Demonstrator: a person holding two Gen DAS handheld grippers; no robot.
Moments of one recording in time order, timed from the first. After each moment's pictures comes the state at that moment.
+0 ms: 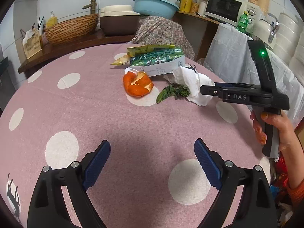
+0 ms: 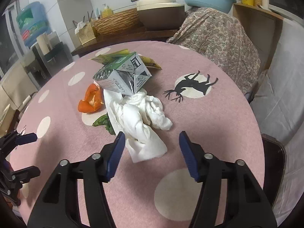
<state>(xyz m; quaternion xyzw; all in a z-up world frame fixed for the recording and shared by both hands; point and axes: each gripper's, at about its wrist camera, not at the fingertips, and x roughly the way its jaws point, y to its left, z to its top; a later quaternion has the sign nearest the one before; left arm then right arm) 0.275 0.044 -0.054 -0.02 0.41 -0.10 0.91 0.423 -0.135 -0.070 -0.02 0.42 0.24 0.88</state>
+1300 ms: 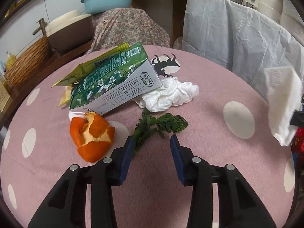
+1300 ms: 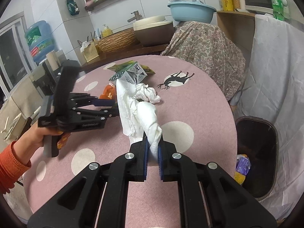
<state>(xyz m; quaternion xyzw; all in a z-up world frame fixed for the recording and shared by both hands) 0.384 -0.023 -0.079 0.13 0.43 -0.19 0.88 0.317 -0.206 -0.040 0.04 0.37 0.23 0.90</state>
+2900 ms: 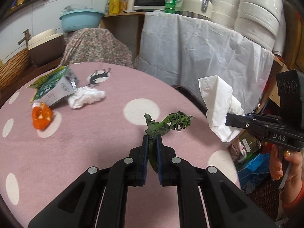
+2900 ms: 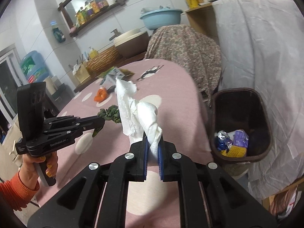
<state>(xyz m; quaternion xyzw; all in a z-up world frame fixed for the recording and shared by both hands) 0.262 -0.106 -0.054 0.07 0.37 -0.29 0.88 0.228 -0.296 -0.071 0.15 0.34 0.18 0.91</state>
